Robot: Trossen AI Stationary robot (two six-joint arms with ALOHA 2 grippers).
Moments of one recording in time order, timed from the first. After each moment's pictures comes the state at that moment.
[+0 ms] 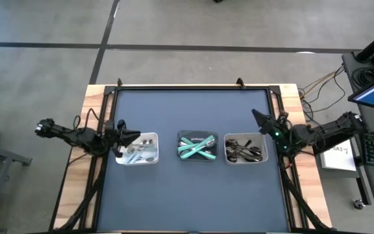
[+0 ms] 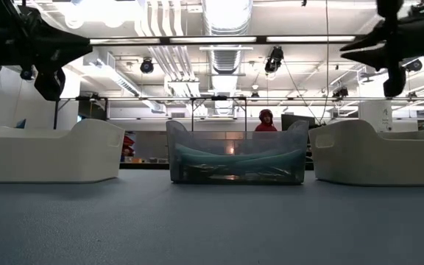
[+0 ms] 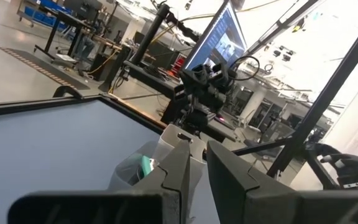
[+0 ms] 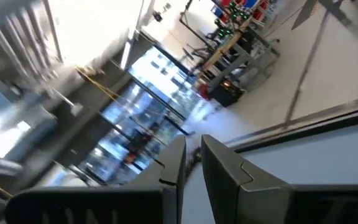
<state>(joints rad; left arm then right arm) -0.32 0.02 0.02 0.16 -0.51 -0.43 0.27 0.33 0.11 0.57 1.01 0.63</state>
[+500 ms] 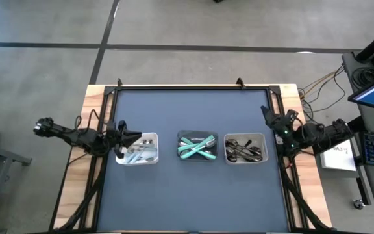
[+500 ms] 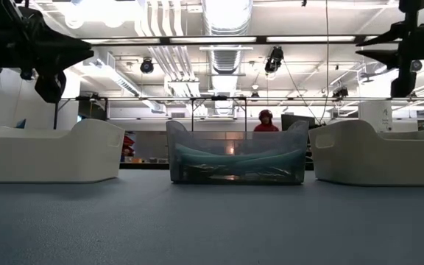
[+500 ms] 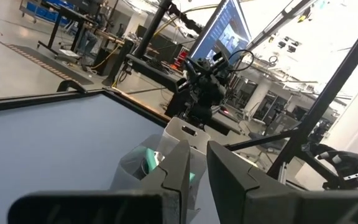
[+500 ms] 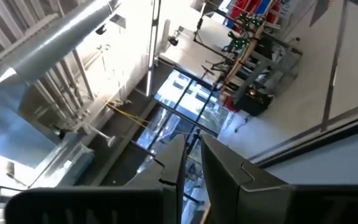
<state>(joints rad) -0.32 0.06 0.02 0.16 -0.51 -0.43 0.27 0.03 0.01 0.53 1.01 0.63</state>
